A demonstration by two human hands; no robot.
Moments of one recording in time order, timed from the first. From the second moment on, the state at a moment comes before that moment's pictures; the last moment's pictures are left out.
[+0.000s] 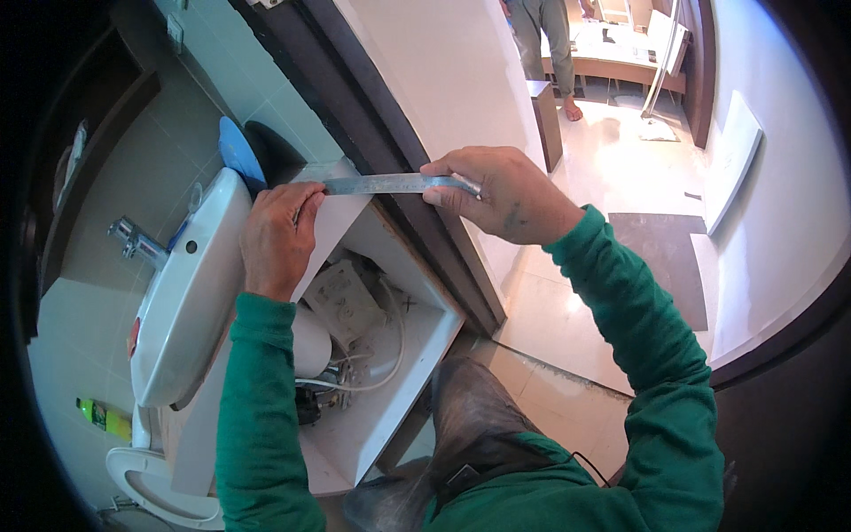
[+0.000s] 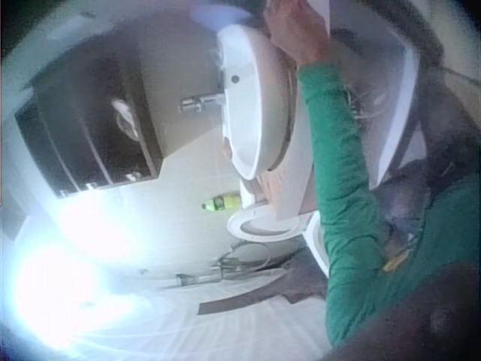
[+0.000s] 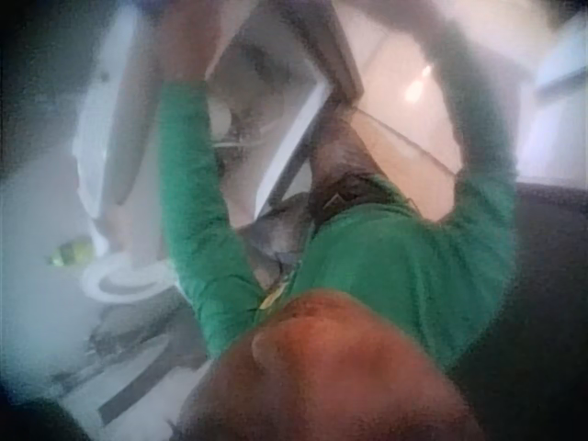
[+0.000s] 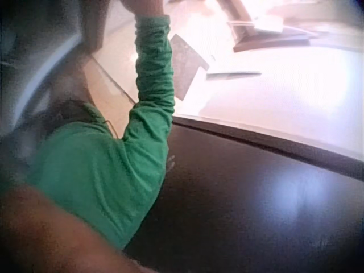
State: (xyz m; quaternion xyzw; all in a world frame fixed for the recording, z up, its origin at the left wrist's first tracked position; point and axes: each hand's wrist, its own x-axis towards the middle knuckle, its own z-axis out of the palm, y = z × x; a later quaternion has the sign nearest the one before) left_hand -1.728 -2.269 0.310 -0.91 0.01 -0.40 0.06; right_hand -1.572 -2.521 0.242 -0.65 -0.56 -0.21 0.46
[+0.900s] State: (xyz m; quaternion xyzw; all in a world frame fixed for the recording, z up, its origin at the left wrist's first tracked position) left_hand -1.708 -2.274 0.320 -0.93 -0.05 -0.35 -0.01; right_hand -1.536 -2.506 0.268 -0.76 -0.52 -0.23 0.30
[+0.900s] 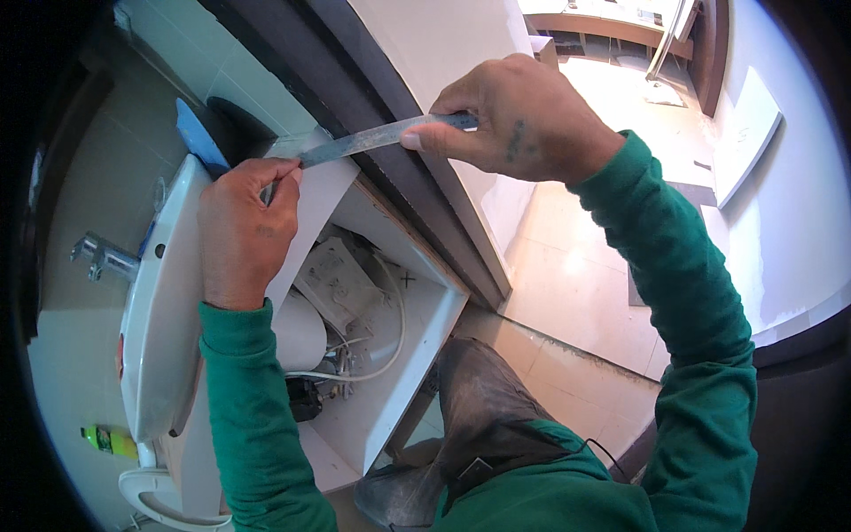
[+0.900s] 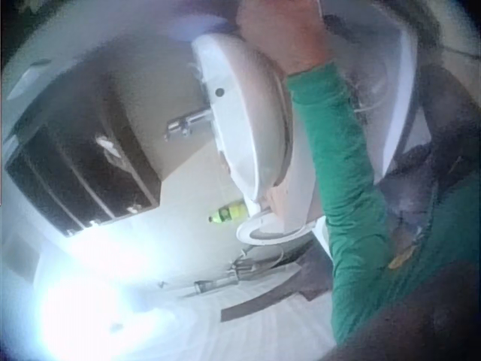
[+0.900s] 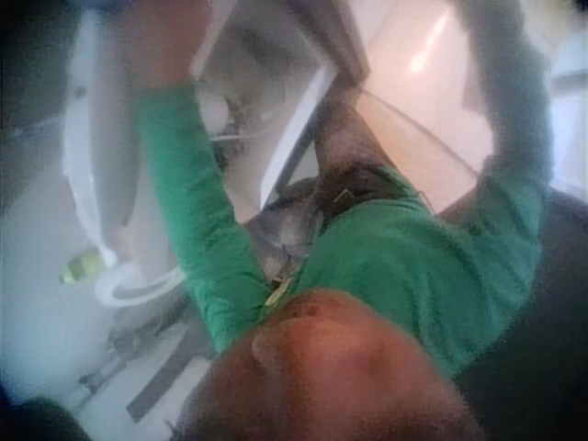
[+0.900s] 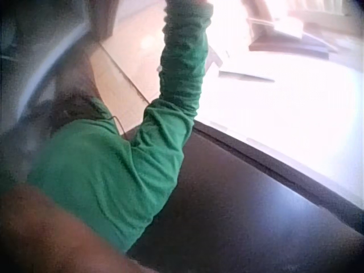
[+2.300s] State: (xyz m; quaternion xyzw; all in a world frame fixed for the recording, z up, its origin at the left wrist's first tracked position) left_hand -1.704 -2.264 0.332 -0.95 -0.15 -0.27 0.06; right_hand -1.551 -2.471 0.292 -0.81 -0.48 -0.25 0.23
